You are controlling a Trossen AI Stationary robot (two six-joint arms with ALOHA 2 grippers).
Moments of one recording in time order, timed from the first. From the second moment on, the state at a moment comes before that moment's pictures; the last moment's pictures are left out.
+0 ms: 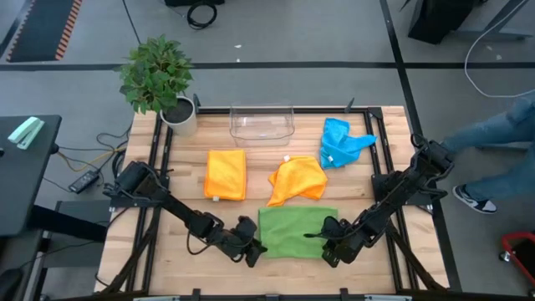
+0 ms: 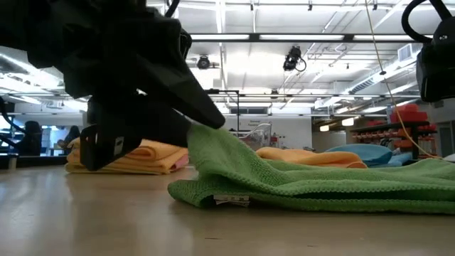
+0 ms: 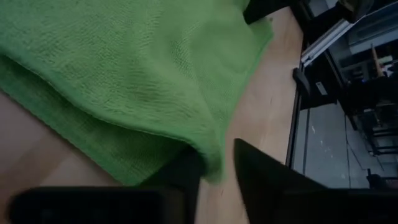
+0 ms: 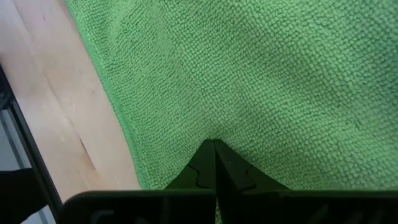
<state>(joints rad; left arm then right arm) -0.57 1.92 0.90 0.45 -0.34 -1.21 0.77 1.66 0.69 -0.14 0.22 1.43</state>
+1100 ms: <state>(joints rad) -0.54 1.92 0.90 0.23 -0.19 -1.36 0.78 1.66 0.69 -0.16 0.20 1.48</state>
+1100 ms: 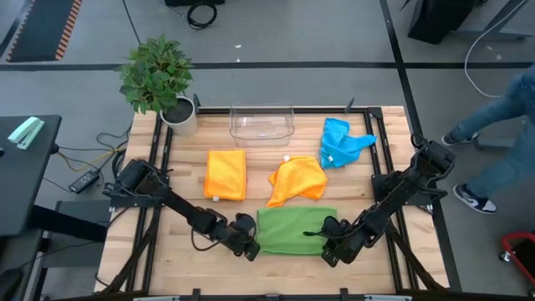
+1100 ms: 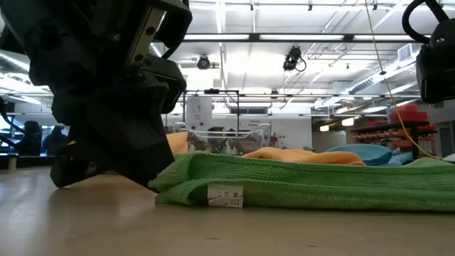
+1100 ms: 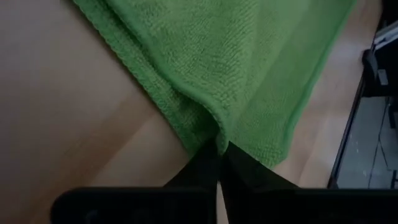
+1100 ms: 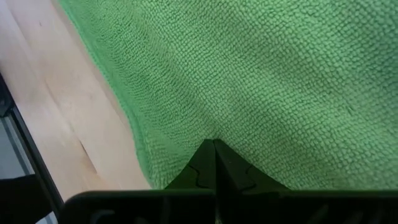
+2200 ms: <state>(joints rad) -0.44 1.63 0.90 -0.08 -0.18 -0.42 0.78 1.66 0.68 -0.14 0.18 1.44</state>
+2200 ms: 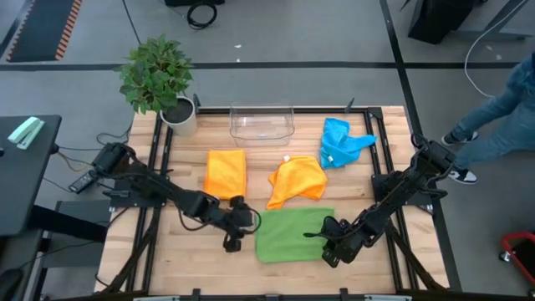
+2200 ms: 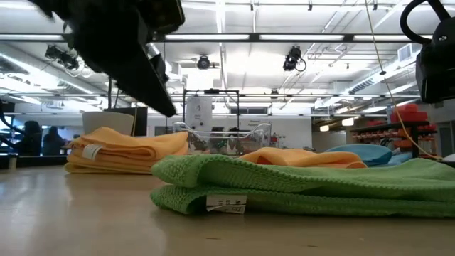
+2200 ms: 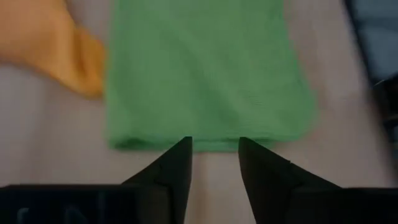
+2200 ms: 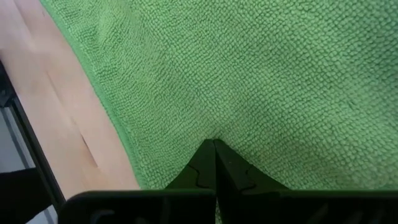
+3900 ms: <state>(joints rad) -0.35 1.79 0.90 -0.06 -0.33 0.37 0.76 1.66 0.68 -0.13 0.17 1.44</state>
